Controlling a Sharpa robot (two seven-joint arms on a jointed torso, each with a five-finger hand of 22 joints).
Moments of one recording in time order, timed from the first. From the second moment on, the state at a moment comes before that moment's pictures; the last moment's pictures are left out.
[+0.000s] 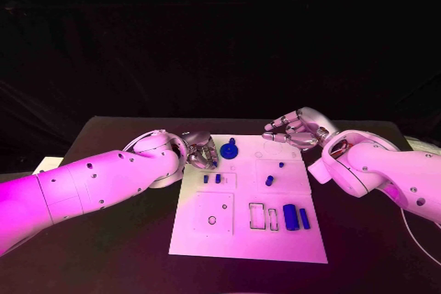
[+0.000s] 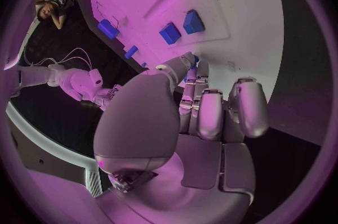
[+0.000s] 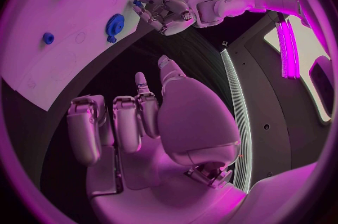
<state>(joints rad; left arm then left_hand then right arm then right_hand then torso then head) 1.19 -0.66 0.01 1.38 -1.35 -0.11 -0.24 1.42 -0.15 0.49 0.04 0.14 1.13 0.13 0.12 0.16 1.25 0.06 0.13 0.08 1.47 -0.02 1.35 1.12 0.08 1.47 0.08 1.26 1.31 1.21 -0.92 0.01 1.64 -0.86 -0.45 -0.04 1.34 -0.04 0.00 0.17 0.30 0.99 0.14 0.08 0.15 1.47 0.06 1.38 1.31 1.47 -0.01 1.50 1.31 0.01 1.47 0.10 1.53 1.31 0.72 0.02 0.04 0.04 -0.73</state>
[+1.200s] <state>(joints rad) 1.18 -0.64 0.01 1.35 -1.36 -0.08 -0.26 1.40 -0.18 0.49 0.04 0.14 1.07 0.17 0.06 0.13 1.22 0.09 0.07 0.07 1.47 -0.01 1.35 1.10 0.08 1.47 0.09 1.25 1.31 1.21 -0.92 0.01 1.65 -0.86 -0.45 -0.04 1.34 -0.04 0.00 0.16 0.30 0.99 0.15 0.08 0.15 1.47 0.06 1.38 1.31 1.47 -0.01 1.50 1.31 0.01 1.47 0.10 1.53 1.31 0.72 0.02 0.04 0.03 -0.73</state>
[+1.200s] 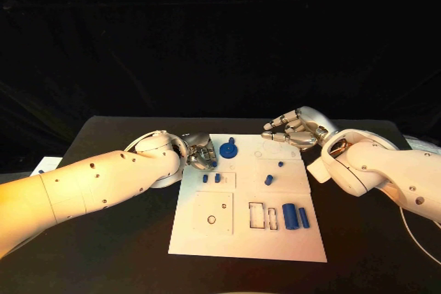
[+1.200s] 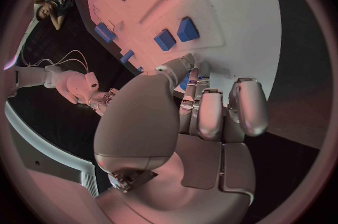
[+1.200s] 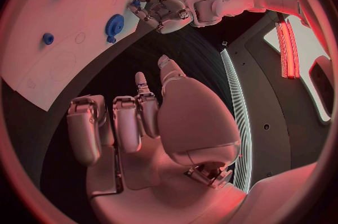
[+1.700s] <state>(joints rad) 1.18 -0.65 0.01 1.36 -1.36 -0.09 -0.26 1.38 -0.19 0.50 0.04 0.14 0.97 0.19 0.06 0.08 1.17 0.11 0.07 0.07 1.46 0.01 1.35 1.09 0.08 1.46 0.11 1.21 1.29 1.21 -0.92 0.01 1.62 -0.87 -0.43 -0.05 1.38 -0.02 0.00 0.17 0.31 0.98 0.14 0.08 0.15 1.14 0.06 0.58 0.92 1.46 -0.02 1.27 1.18 0.02 1.46 0.09 1.48 1.31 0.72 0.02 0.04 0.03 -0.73</state>
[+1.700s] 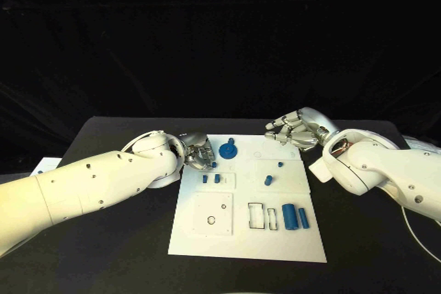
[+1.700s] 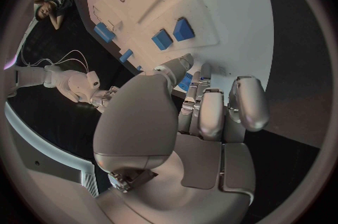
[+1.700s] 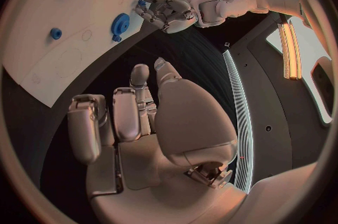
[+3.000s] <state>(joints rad) 1.17 -0.88 -0.02 1.54 0.06 -0.30 0.35 1.36 -0.13 0.48 0.03 0.13 1.04 0.17 0.11 0.07 1.21 0.09 0.18 0.11 1.30 0.01 1.12 0.68 0.16 1.24 0.11 0.71 0.94 1.16 -0.89 0.01 1.58 -1.76 -0.11 -0.25 1.47 -0.13 0.31 0.14 0.20 1.09 0.11 0.07 0.14 1.15 0.06 0.07 0.18 1.46 -0.02 1.17 1.02 0.02 1.46 0.10 1.47 1.31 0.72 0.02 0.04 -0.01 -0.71</state>
